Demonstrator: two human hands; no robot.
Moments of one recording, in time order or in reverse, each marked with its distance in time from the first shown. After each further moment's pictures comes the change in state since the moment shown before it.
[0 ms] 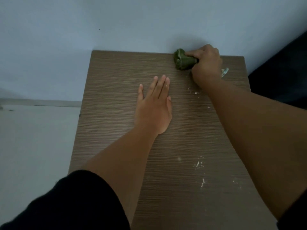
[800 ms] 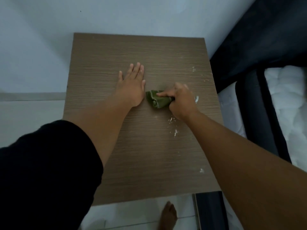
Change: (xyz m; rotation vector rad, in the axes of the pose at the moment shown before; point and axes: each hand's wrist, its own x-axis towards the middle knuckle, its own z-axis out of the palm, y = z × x) left_hand -0.029 0.002 -0.017 -0.011 -0.220 0.017; right_hand -0.186 0.015 -0.030 0.064 -0.251 -0.061
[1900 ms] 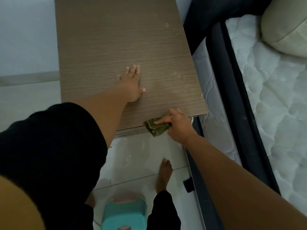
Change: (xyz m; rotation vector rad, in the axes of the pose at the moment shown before) left_hand -0.155 0.048 0.019 0.023 -0.345 0.098; right_hand -0.252 0.010 0.031 0.096 -0.131 0.076
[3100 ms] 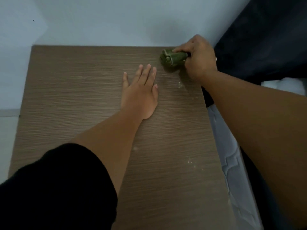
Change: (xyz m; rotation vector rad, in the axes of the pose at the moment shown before) left_hand 0.204 0.002 -0.074 0.041 0.532 0.011; right_hand 0.377 0.022 -0.171 -0.191 0.454 -0.097
